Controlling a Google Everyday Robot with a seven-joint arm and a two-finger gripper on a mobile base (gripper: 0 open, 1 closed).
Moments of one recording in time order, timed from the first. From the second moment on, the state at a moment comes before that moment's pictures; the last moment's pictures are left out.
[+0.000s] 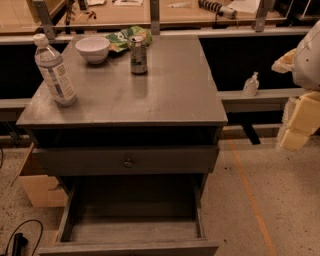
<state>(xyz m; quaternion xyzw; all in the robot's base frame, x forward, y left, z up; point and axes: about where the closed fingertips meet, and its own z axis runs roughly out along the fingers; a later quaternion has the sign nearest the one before) 0.438 -0.217 0.976 -0.60 0.78 -0.03 0.16</state>
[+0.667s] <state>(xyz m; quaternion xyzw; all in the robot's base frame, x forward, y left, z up) 0.443 -0.212 0.979 -0.60 0.78 -0.02 0.18</state>
